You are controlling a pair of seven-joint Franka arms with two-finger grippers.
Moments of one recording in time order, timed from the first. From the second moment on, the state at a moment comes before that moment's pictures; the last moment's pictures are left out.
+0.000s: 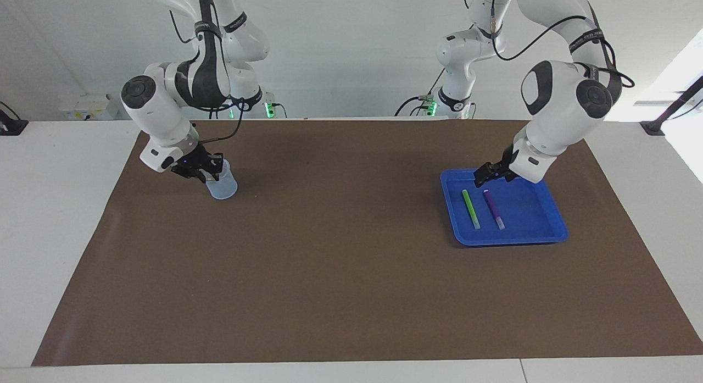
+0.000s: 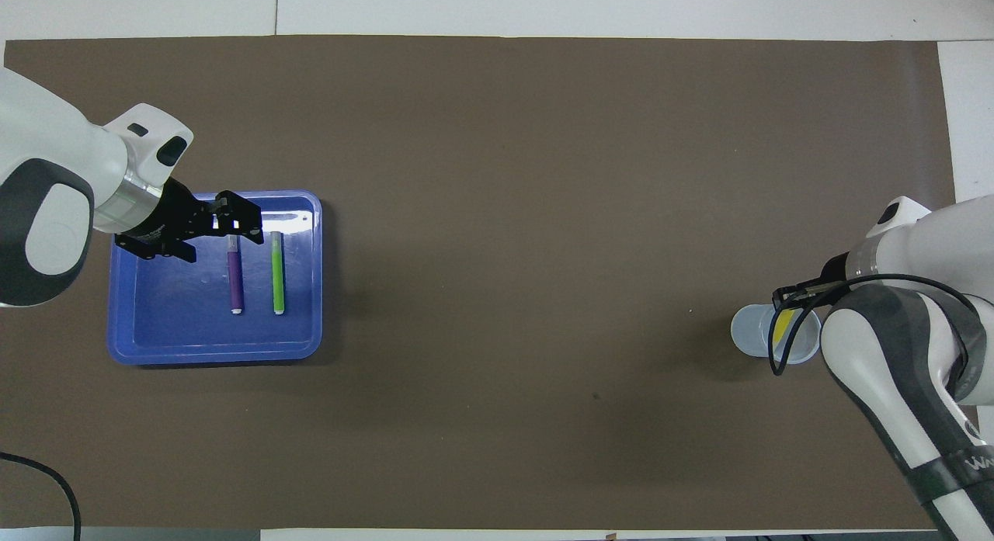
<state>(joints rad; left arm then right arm) 0.22 0.10 -0.43 -1.80 -0.11 1.75 -0.37 -0.07 -0.08 0.02 -2.26 0.06 2.06 -0.23</state>
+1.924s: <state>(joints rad) 0.18 -0.15 -0.51 -1.79 -0.59 1.71 -1.31 0.50 -0.09 0.03 -1.90 0.45 2.26 0.93</state>
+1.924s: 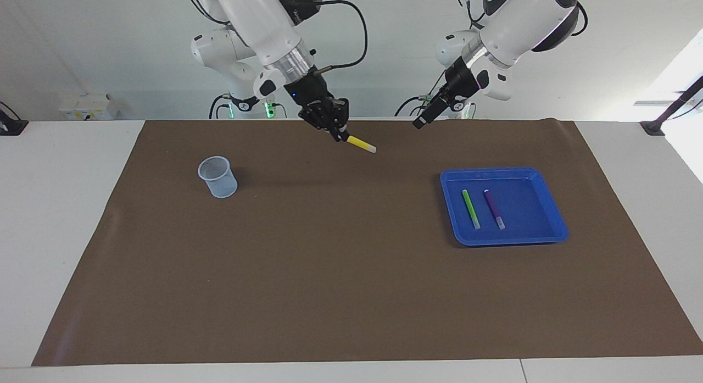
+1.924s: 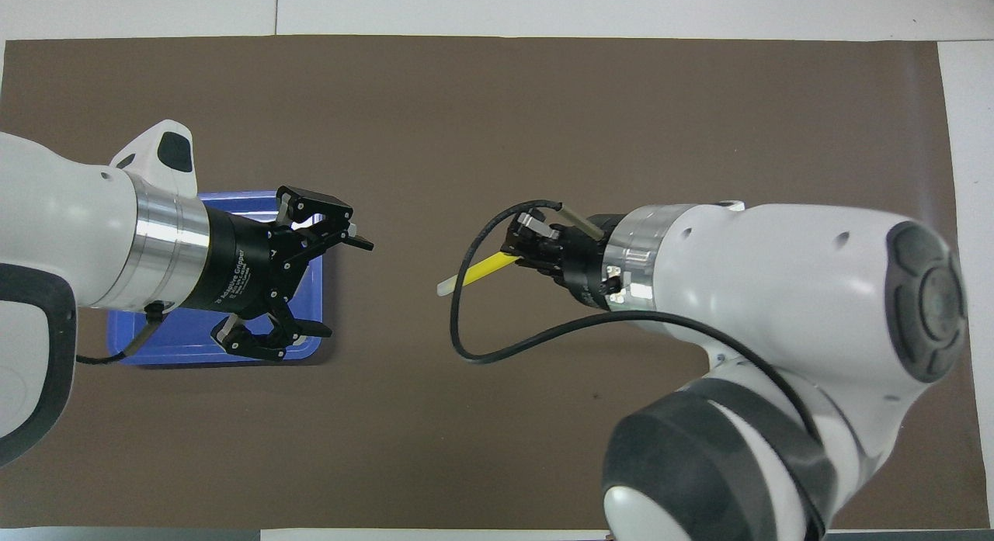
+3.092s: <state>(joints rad) 0.14 -0.32 -0.52 -2.05 -0.67 1.88 -1.86 0.66 -0.13 0.03 -1.99 0.45 2.44 1.15</state>
